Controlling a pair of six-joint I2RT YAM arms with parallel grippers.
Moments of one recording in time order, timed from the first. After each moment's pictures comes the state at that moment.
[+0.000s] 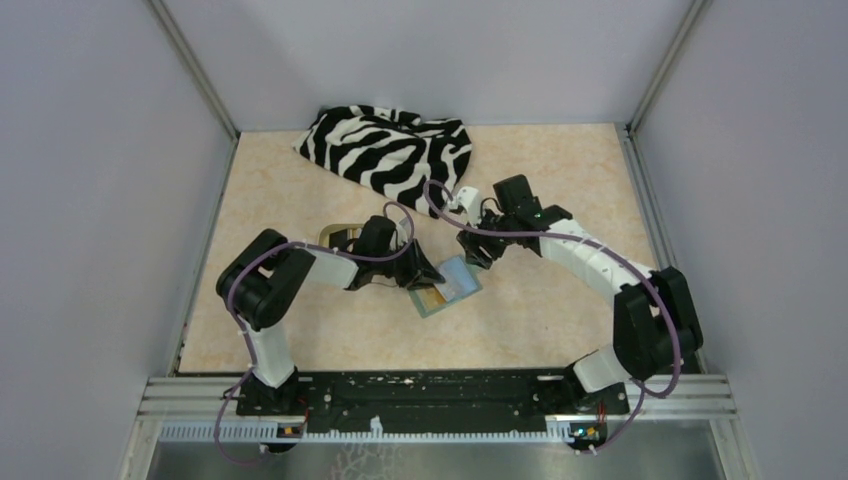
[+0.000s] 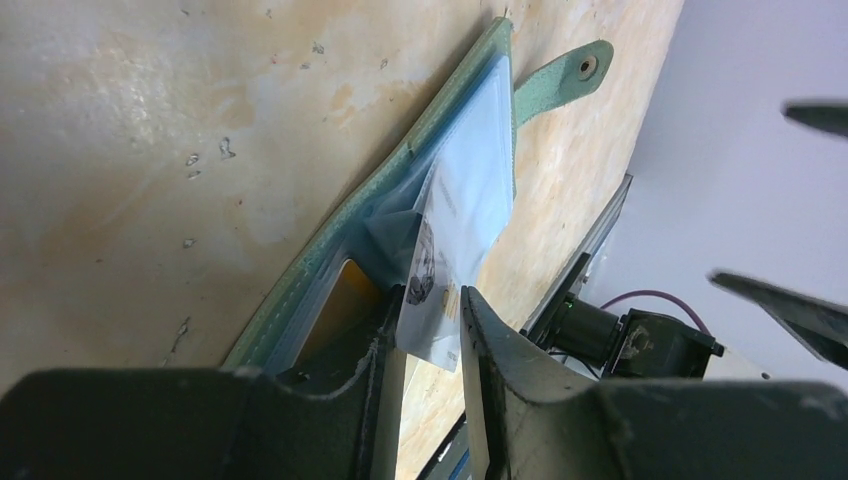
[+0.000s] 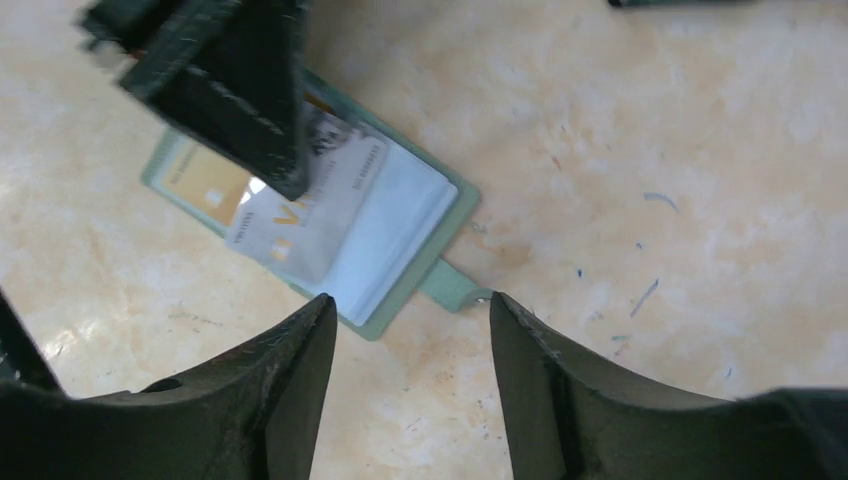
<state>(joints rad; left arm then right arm) -0.61 1.86 0.76 0.41 0.53 -1.01 0.46 1.50 1.03 -0.49 -0.39 -0.48</state>
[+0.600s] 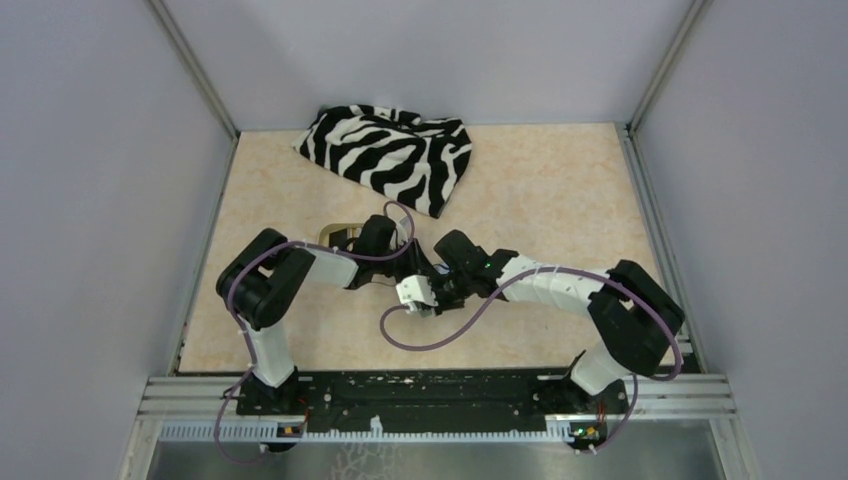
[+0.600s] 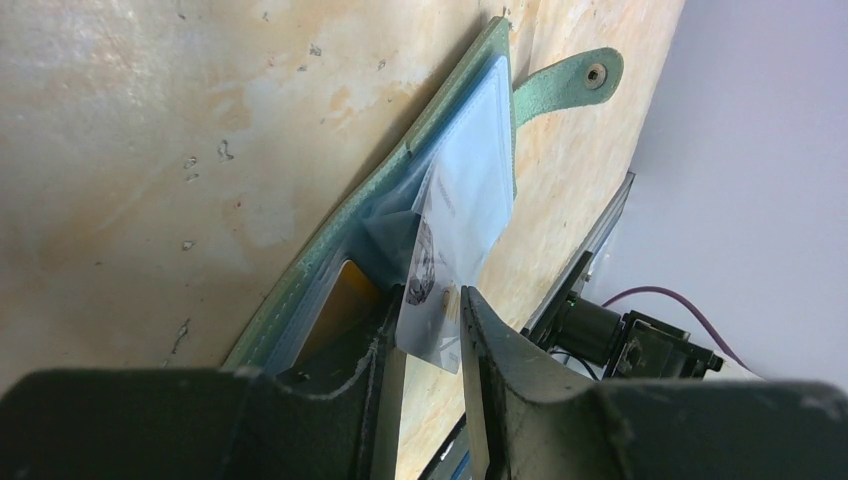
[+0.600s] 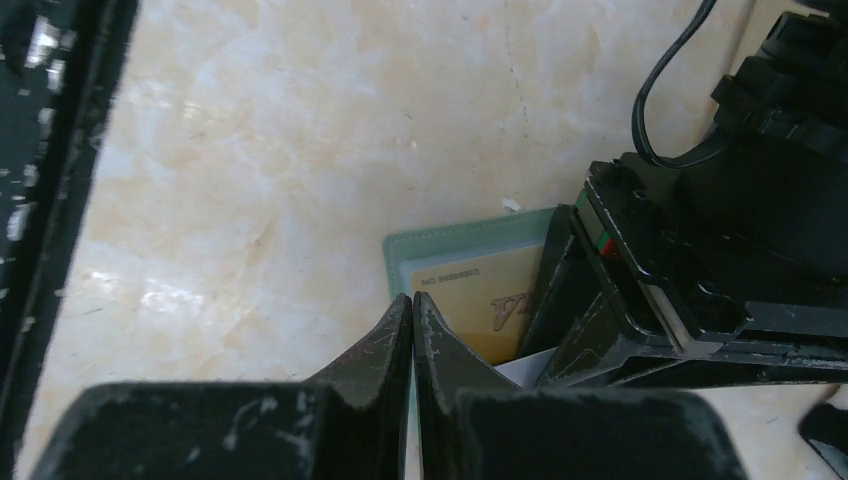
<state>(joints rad) -0.61 1.86 0.77 0.40 0.54 -1.00 0.86 1.50 0.86 -0.34 -0.54 -0.96</state>
